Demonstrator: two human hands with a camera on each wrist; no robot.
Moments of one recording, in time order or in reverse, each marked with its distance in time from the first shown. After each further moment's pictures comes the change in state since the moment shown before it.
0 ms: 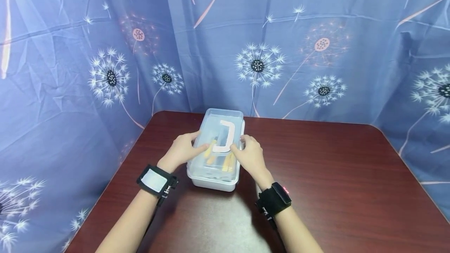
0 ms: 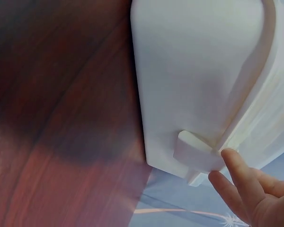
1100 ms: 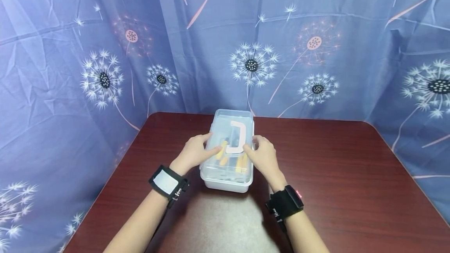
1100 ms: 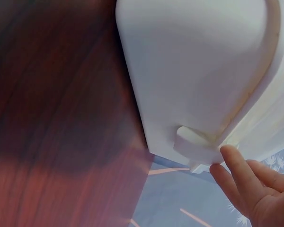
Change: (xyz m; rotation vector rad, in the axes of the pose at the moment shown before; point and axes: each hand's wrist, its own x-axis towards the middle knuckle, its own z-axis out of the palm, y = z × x) left_hand 0.004 0.033 0.030 -0.018 -0.018 0.092; right_hand -0.008 0.031 -0.035 0.015 0.017 0.087
